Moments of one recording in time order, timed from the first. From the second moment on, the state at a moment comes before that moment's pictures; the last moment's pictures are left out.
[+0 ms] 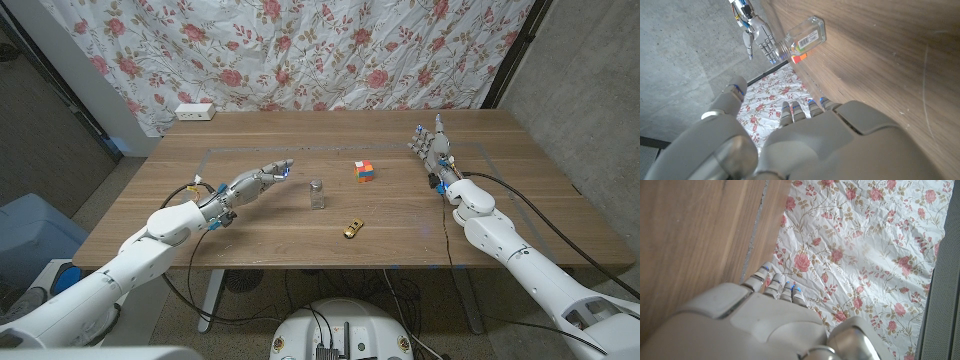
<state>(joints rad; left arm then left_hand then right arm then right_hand) 1.01 0.82 0.41 -1.44 -0.57 -0.48 -0.48 0.36 -0.07 0.77 -0.19 0.18 0.02 -0.10 0.20 0.17 -0.03 -0.13 0.18 0.17 -0.11 -0.03 0.17 0.17 -0.16 -0.03 0.17 0.16 -0.84 -0.51 -0.37 -1.30 0.65 0.29 0.03 -0.02 0.06 -0.02 0.18 0.28 -0.03 0.03 0.21 0.22 -0.07 -0.06 0.21 0.35 -0.04 -0.03 0.23 0.42 0.16 0.02 0.21 0.18</state>
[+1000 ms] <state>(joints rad) 0.95 0.75 0.49 -1.38 -0.45 -0.52 -0.40 0.41 -0.11 0.77 -0.19 0.18 0.01 -0.08 0.20 0.17 0.00 -0.12 0.19 0.17 -0.06 -0.03 0.18 0.17 -0.15 -0.03 0.17 0.16 -0.84 -0.51 -0.37 -1.30 0.65 0.29 0.03 -0.02 0.06 -0.02 0.18 0.28 -0.03 0.03 0.21 0.22 -0.07 -0.06 0.21 0.35 -0.04 -0.03 0.23 0.42 0.16 0.02 0.21 0.18</state>
